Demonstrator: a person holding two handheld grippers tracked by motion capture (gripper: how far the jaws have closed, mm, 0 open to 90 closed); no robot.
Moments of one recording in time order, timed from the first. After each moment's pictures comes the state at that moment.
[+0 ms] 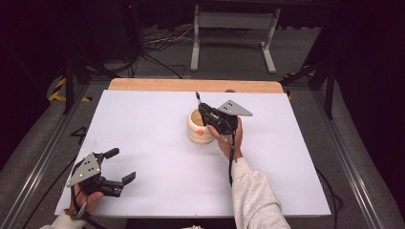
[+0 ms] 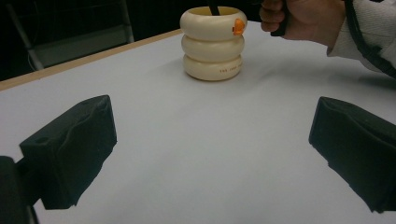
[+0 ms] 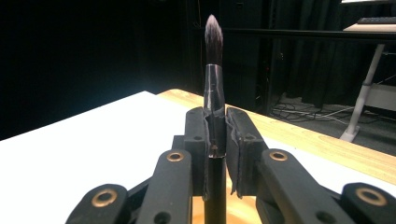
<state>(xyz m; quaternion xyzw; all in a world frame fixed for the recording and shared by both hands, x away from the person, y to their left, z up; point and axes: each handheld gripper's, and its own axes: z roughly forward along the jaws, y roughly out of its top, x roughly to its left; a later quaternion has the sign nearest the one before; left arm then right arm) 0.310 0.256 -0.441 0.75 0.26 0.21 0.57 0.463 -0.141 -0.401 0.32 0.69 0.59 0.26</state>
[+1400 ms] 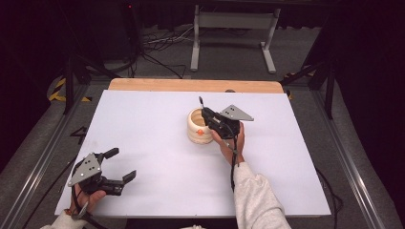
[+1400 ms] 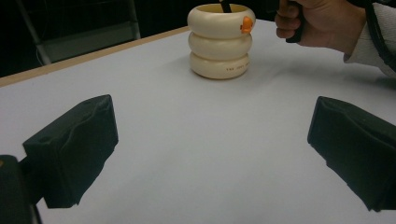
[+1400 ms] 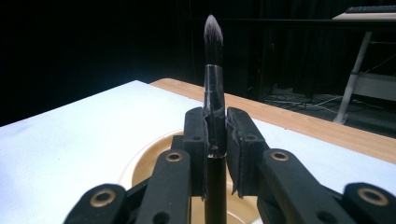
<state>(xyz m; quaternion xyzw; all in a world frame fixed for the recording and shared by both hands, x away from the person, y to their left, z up) 0.311 0.256 -0.442 0.75 0.28 0.22 0.56 0.455 -0.147 -0.412 0.34 0.70 0.58 0.26</state>
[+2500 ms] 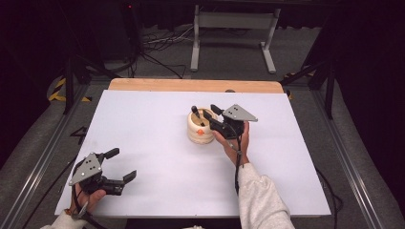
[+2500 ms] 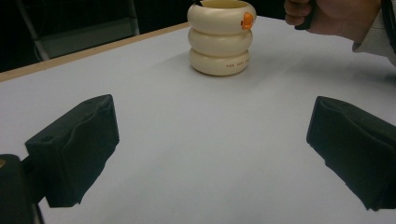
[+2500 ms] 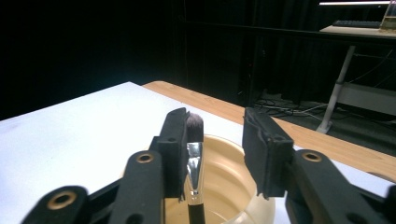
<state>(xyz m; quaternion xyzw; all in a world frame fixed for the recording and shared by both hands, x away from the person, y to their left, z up) 0.311 0.255 -0.442 0.75 0.28 0.21 0.56 0.445 -0.154 -0.397 0.33 0.70 0.57 0.29</state>
